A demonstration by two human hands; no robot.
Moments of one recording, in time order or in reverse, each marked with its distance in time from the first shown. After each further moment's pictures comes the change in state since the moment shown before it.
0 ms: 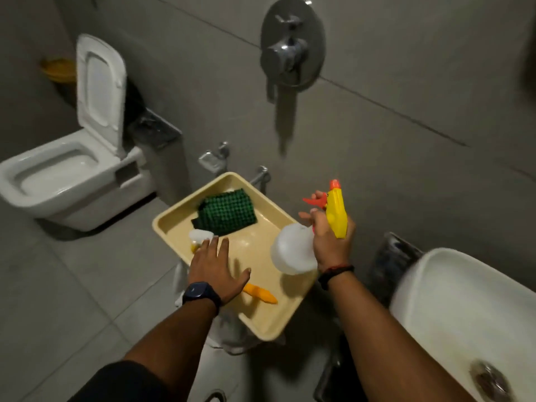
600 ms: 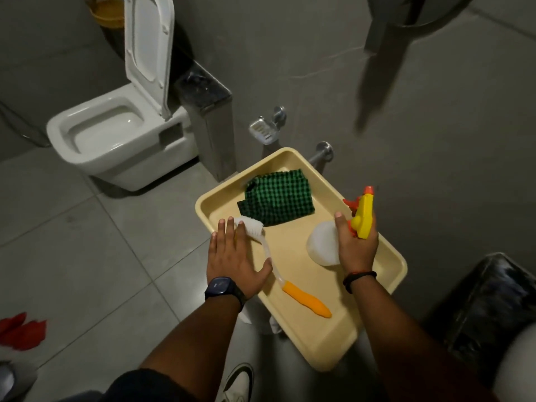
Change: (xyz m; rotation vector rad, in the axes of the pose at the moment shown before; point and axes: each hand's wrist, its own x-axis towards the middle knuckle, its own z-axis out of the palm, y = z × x) left_hand 0.041 -0.072 0.053 0.068 0.089 -0.135; right_hand 0.036 0.141 0.071 -0.192 -0.125 0.129
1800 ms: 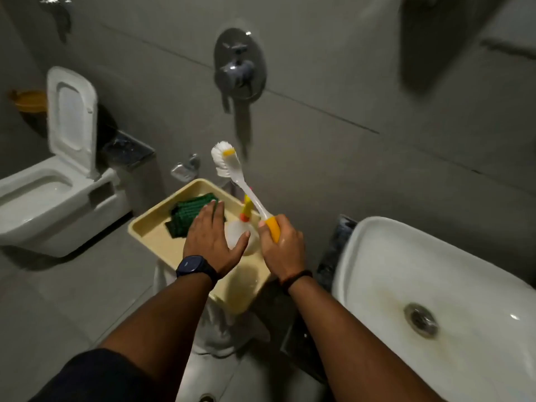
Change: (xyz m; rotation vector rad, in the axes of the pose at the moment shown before) left_hand -0.099 0.139 -0.138 -0.201 0.153 0.354; right_hand -0.150 -0.122 -0.144 -0.345 0.006 -0.238
